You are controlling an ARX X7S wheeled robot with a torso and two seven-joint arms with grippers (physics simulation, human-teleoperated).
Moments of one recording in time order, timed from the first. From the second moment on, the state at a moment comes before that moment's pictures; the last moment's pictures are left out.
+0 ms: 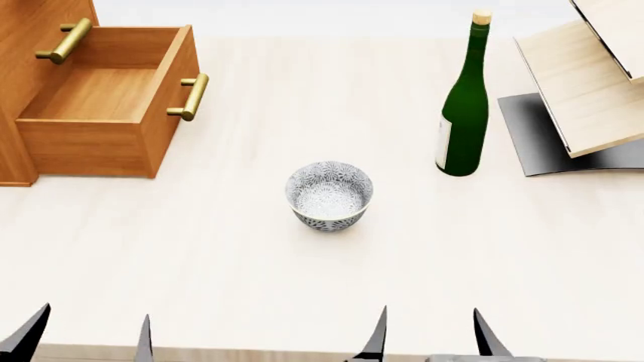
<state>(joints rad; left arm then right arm) 0.00 -0.12 0.11 0.25 0.02 -0.17 -0.11 0.05 0.09 -0.09 -0.27 0.07 0.28 0.13</state>
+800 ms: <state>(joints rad) -0.04 -0.20 0.11 0.78 0.07 -0.52 -0.13 0.16 0.16 -0.07 -0.69 0.15 0.62 0.15</state>
